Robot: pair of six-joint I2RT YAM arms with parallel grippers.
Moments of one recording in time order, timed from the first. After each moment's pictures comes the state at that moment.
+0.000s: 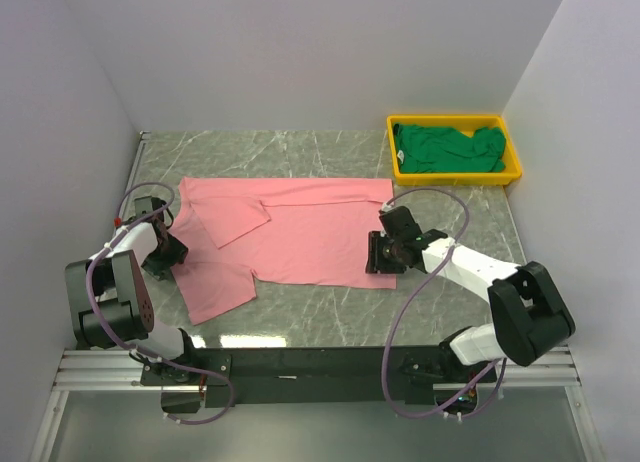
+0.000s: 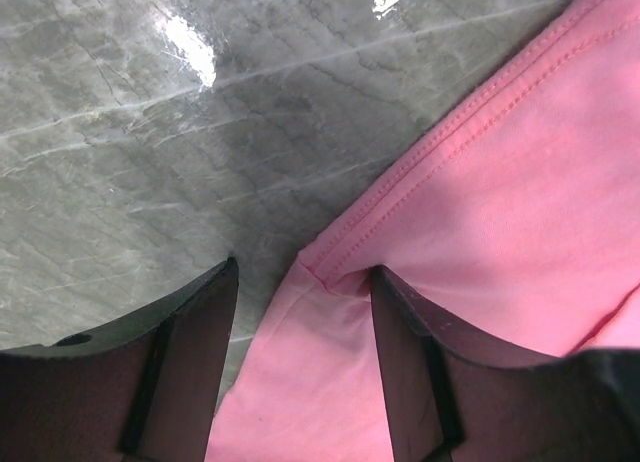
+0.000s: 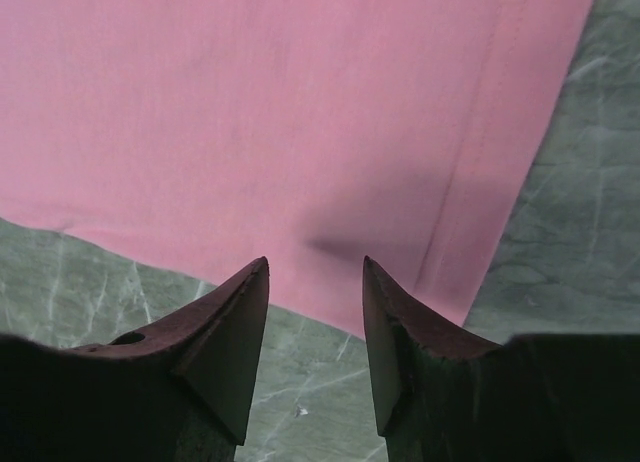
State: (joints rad) left arm 0.26 1.48 0.79 -0.56 -0.23 -0.68; right arm 0.48 1.38 0.71 -0.37 -0.06 0.48
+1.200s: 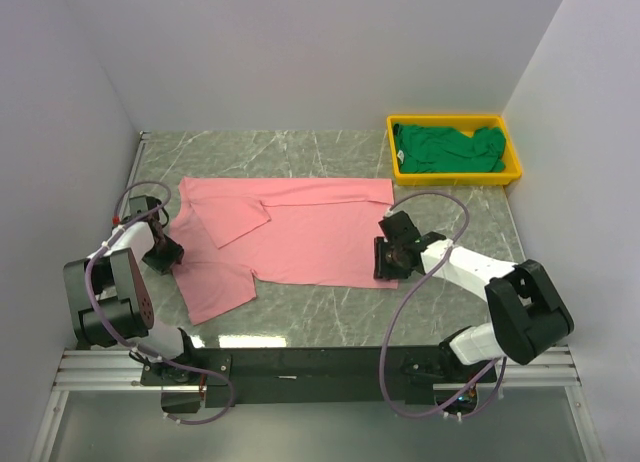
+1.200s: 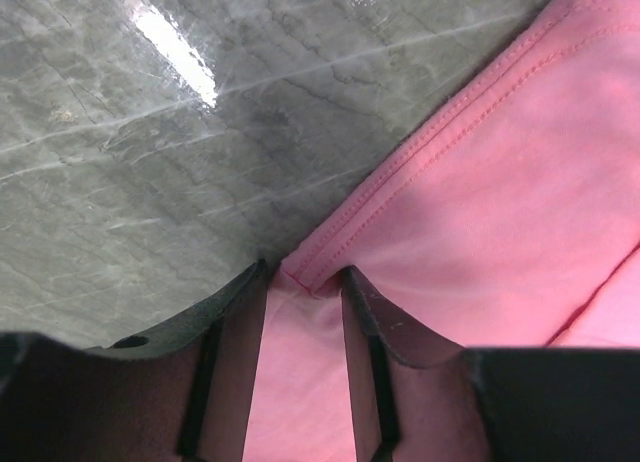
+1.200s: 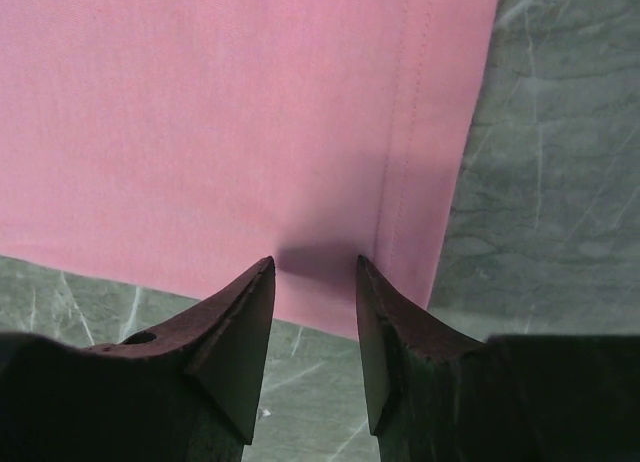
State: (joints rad) left arm 0.29 1.50 0.79 -0.53 -0.16 -0.65; right arm 0.49 1.40 0.68 -0.41 0.02 0.49
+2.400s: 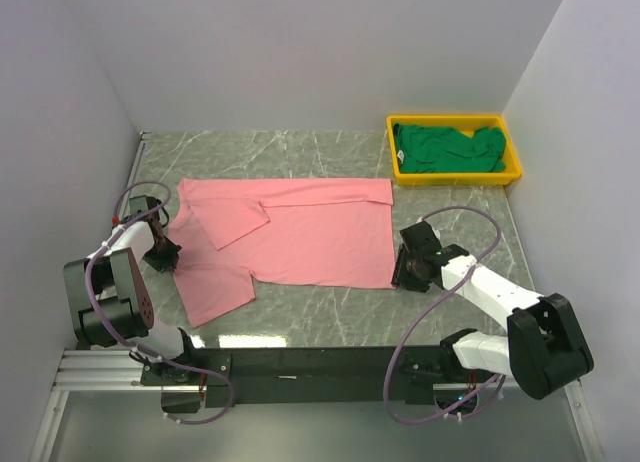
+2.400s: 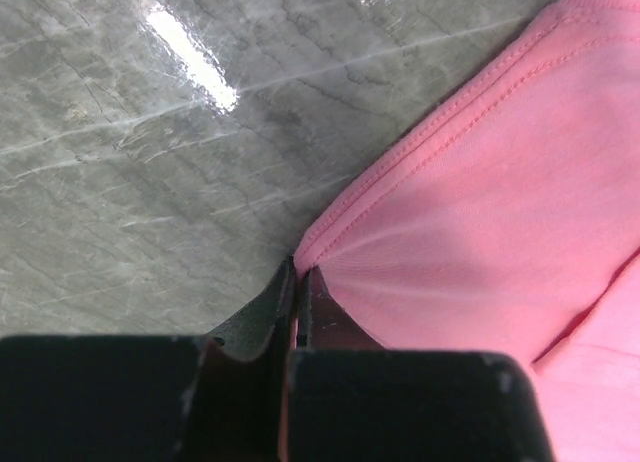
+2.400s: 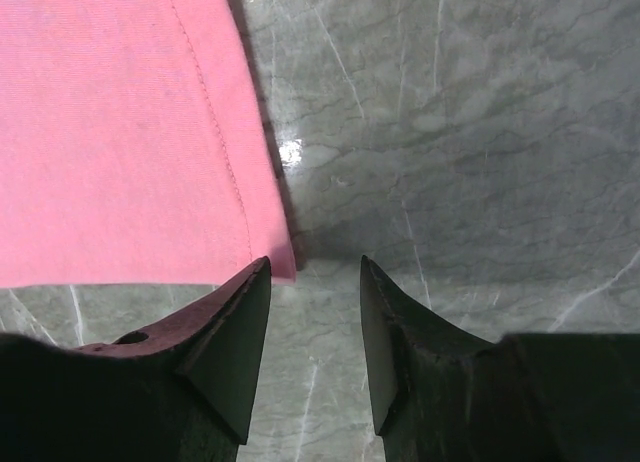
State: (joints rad) left arm 0.29 1.50 0.80 -0.55 -0.18 -0.64; right arm 0.39 1.20 0.56 -0.52 0.09 0.65
